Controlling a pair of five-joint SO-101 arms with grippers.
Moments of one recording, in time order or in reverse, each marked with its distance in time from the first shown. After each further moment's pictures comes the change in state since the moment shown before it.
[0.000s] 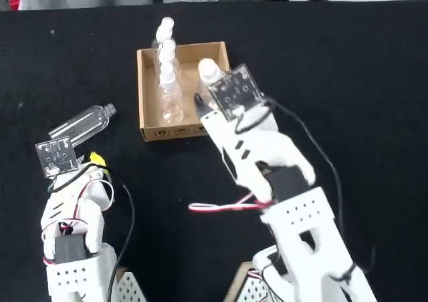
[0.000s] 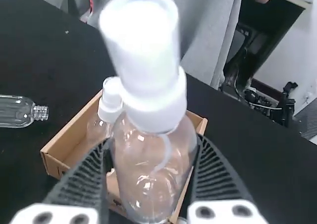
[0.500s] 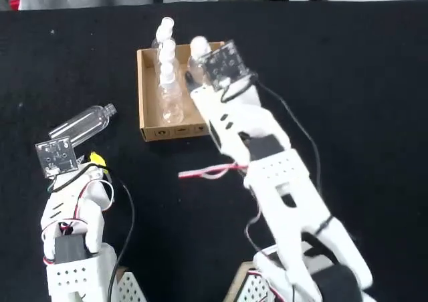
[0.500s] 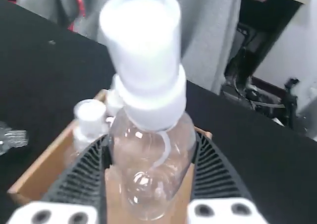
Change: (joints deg) left arm 0.0 0.0 0.0 0.0 0.0; right arm 2.1 22.1 -4.8 -19.8 -3.5
